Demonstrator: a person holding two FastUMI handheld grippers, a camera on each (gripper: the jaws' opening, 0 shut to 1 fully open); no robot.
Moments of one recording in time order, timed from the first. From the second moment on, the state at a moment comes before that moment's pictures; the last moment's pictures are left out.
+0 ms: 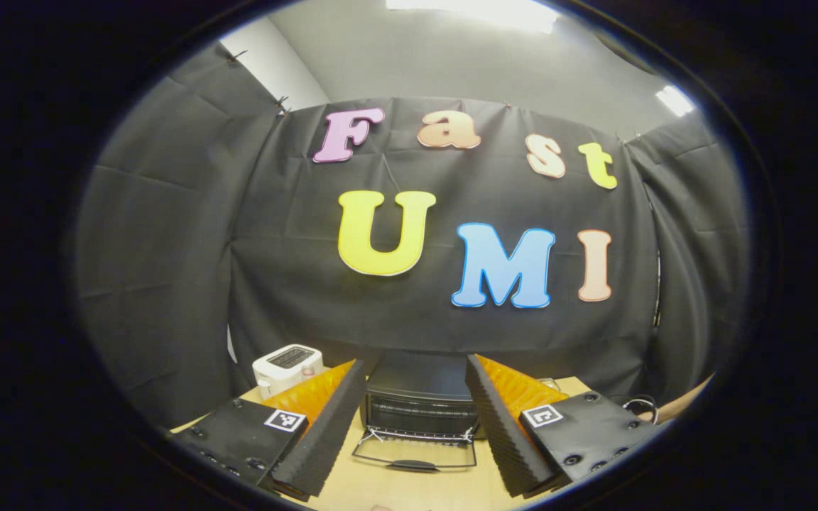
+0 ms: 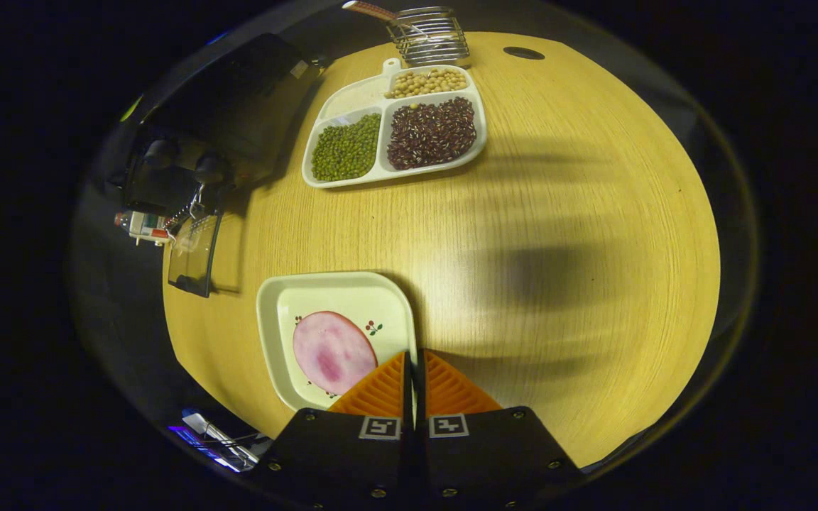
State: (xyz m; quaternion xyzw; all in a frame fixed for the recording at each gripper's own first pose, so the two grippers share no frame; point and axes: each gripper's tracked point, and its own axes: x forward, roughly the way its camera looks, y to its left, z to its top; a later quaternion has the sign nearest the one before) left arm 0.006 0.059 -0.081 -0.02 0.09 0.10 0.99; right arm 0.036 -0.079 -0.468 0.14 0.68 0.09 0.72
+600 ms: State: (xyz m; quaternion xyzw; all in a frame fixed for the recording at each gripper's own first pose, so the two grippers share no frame) left arm 0.025 0.035 -0.075 -0.02 0.10 0.09 0.99; right arm 0.012 -0.077 -0.465 0.38 0.59 0.14 0.69
